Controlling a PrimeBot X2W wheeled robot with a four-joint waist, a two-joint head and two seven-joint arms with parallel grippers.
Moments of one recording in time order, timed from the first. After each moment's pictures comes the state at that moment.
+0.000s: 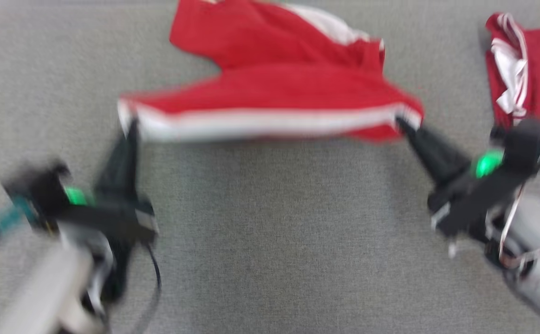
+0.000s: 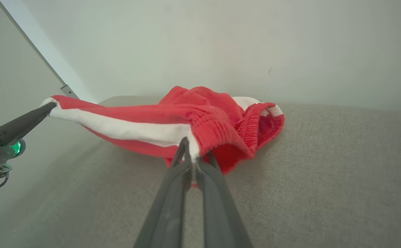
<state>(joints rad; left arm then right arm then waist) -0.60 0.42 -0.48 0.22 -0.93 -0.02 -0.26 -0.76 -0.75 0.86 0.18 1.06 0.13 -0.22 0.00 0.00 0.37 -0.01</state>
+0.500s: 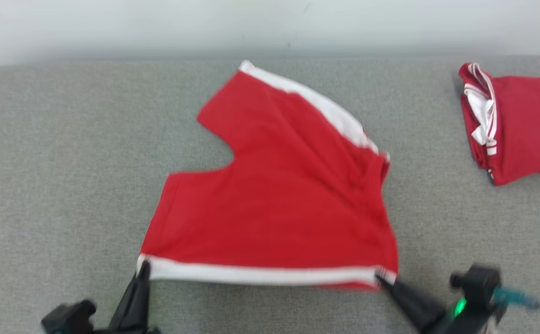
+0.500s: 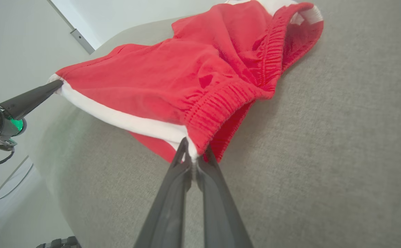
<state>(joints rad) -0.09 0.30 -0.35 0.21 -0.79 -0.01 -0.26 -0.29 -0.75 0.89 0.12 0.96 0.13 -0.24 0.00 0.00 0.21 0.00</state>
